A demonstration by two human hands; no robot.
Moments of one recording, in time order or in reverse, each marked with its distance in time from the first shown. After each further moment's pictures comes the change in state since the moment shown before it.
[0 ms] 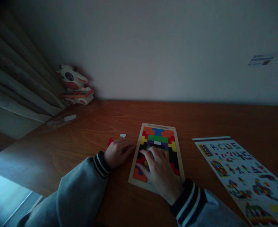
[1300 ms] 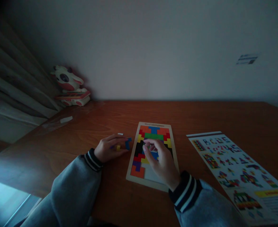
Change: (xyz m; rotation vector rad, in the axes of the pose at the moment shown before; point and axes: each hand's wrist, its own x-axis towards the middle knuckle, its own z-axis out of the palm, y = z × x) left_hand -0.007 -0.020 -0.021 -0.103 0.109 0.207; right_hand 0.008 0.010 -0.016 0.546 0.254 0.239
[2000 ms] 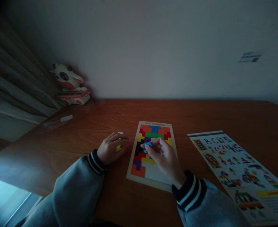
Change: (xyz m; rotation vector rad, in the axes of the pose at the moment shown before) left_hand 0.008 0.015 0.005 0.145 0.000 0.001; right_hand 0.003 0.005 -0.003 0.435 -0.101 0.247
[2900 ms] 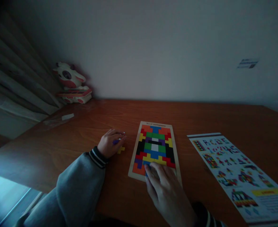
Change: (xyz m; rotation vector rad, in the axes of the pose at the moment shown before) left_hand -0.008 -0.021 0.006 0.067 0.119 -0.184; right_hand -0.081 0.005 0.008 -1.152 -0.103 -0.560
